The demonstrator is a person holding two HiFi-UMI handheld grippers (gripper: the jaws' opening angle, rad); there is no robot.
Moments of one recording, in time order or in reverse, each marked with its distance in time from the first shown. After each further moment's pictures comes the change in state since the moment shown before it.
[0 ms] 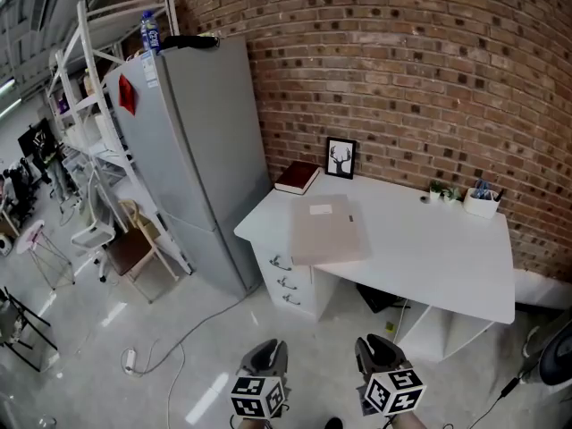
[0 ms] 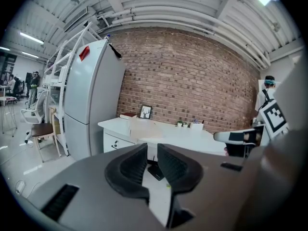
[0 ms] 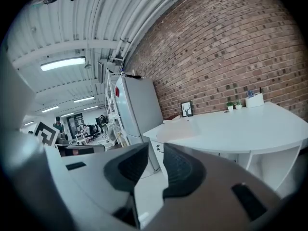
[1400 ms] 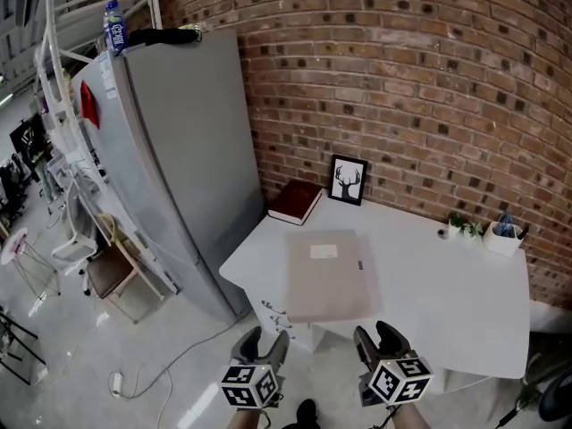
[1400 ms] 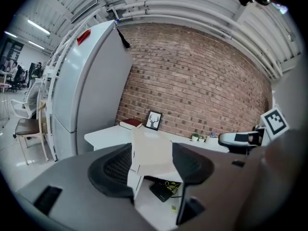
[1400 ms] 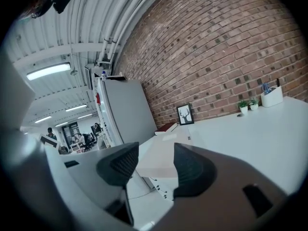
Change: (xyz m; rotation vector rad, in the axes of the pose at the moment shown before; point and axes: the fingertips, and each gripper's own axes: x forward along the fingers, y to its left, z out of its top) left arm 0.219 0.103 0.101 -0.085 -0.058 -0.001; right arm 0.219 -0.092 0.106 0.083 -0.048 -0.015
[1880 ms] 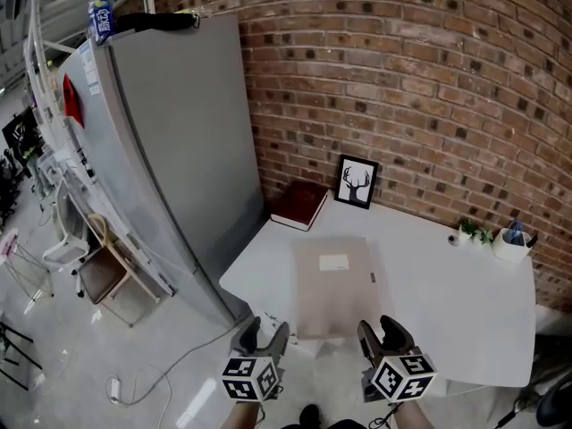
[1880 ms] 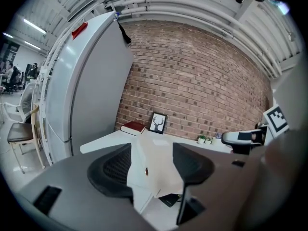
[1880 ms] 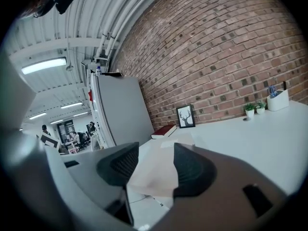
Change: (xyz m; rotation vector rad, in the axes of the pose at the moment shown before) left arm 0.067 0.057 0.037 0.026 -0.002 -0.023; right arm 0.079 0.002 0.023 -0.020 -0.007 -0.048
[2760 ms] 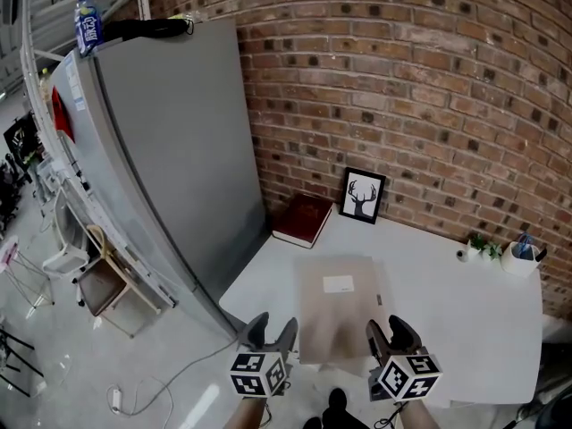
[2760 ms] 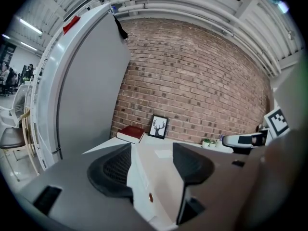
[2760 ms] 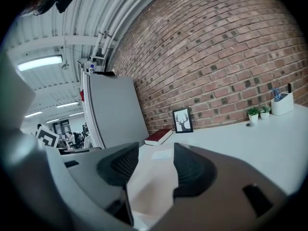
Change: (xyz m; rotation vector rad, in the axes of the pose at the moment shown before) left arm 0.073 0.012 0.036 0.022 -0.010 -0.020; right arm 0.058 -0.033 0.027 -0.011 -0.019 -0.037
